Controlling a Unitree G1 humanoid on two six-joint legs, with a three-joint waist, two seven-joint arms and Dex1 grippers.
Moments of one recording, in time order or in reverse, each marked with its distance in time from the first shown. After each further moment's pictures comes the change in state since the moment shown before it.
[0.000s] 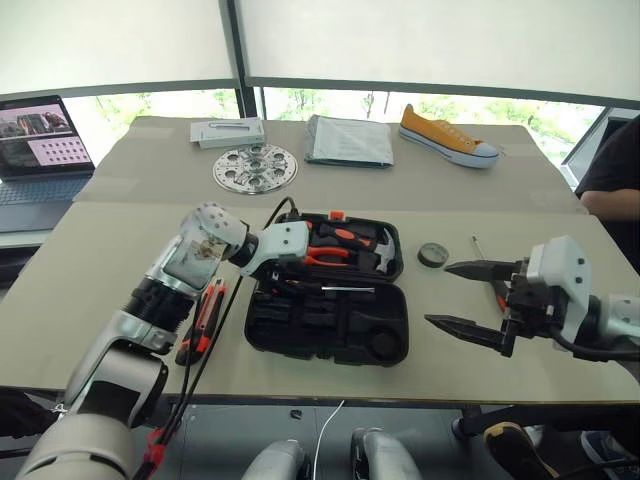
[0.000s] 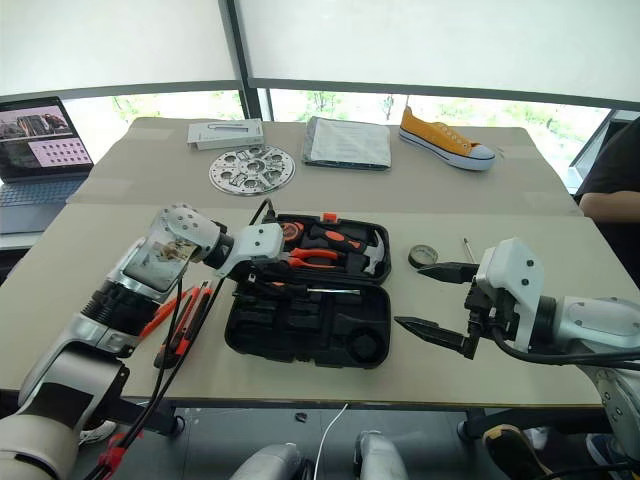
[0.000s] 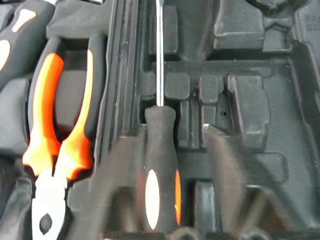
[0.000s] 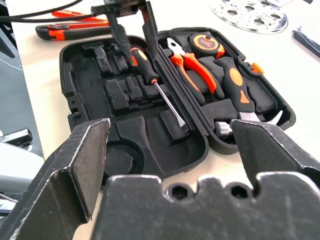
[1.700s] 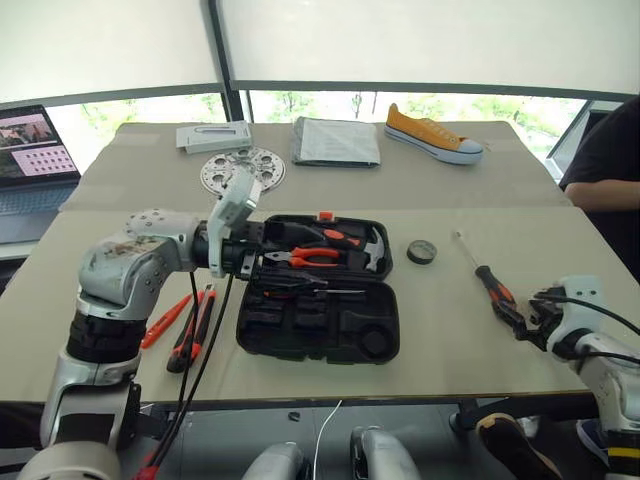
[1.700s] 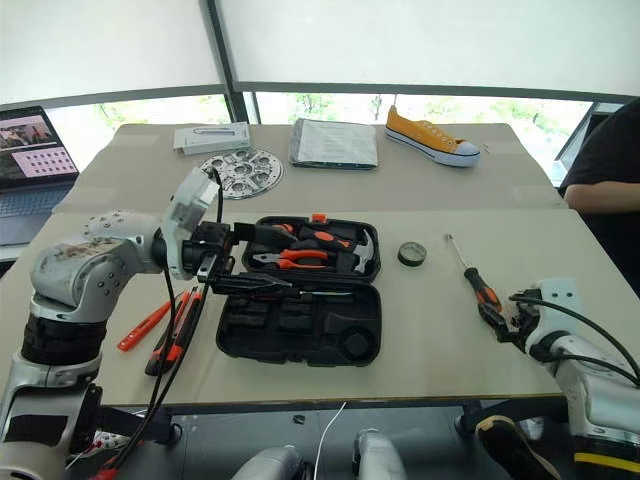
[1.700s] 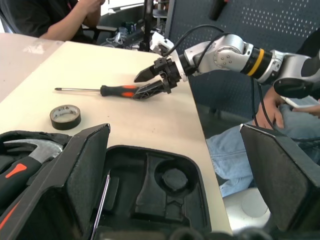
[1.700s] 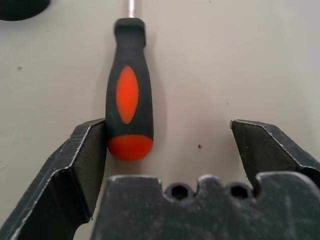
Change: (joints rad) left arm 0.202 0.112 0.364 -0.495 -0.651 0.496 0.092; right arm -0.078 0.300 -0.018 0.677 -0.316 -0.034 -0.470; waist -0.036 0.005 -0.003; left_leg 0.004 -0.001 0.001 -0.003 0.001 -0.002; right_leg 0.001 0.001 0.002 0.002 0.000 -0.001
